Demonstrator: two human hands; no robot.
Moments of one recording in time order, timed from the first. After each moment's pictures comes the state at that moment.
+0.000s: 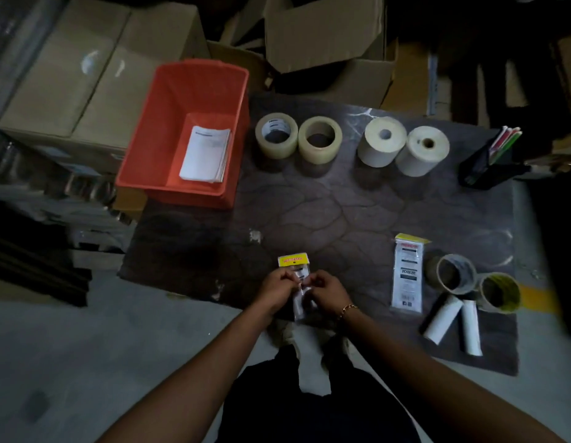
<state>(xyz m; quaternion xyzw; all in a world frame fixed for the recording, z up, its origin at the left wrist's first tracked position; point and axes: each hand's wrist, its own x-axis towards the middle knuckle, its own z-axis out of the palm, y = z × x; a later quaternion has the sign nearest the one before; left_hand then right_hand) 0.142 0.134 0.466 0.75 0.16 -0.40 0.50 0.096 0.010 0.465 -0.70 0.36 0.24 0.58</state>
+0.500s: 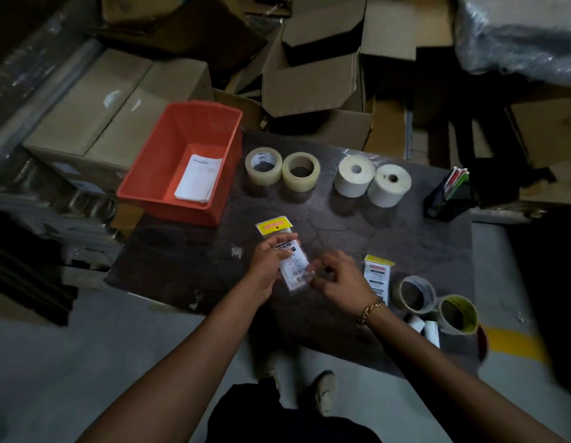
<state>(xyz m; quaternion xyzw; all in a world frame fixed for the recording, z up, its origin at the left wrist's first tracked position) 0.166 0.073 0.544 0.59 0.17 -0.28 0.74 0.091 -0.080 0.563 -0.90 0.07 0.11 0.42</state>
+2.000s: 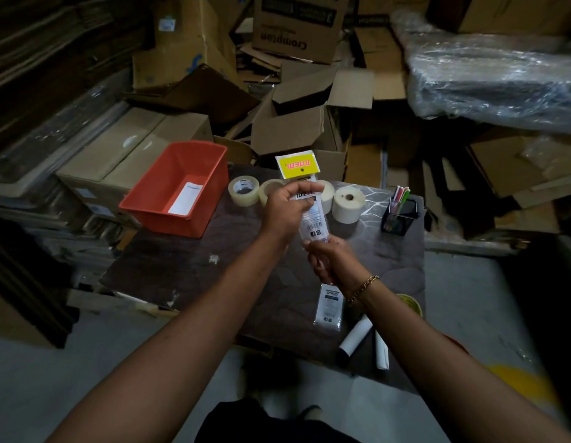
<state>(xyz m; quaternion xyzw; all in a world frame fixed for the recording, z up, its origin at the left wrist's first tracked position) 0.105 -0.051 0.698 0.68 -0.05 -0.08 0.72 0.041 -0.162 0.635 -0.61 0.12 0.15 0.77</state>
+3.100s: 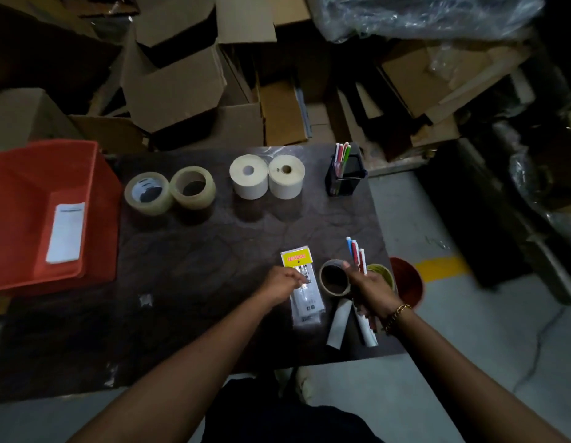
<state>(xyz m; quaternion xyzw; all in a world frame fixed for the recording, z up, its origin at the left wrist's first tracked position) 0.139 -0.101 0.471 0.76 -0.10 -0.47 0.44 0.002 -0.246 0.549 -0.63 0.48 0.07 0.60</state>
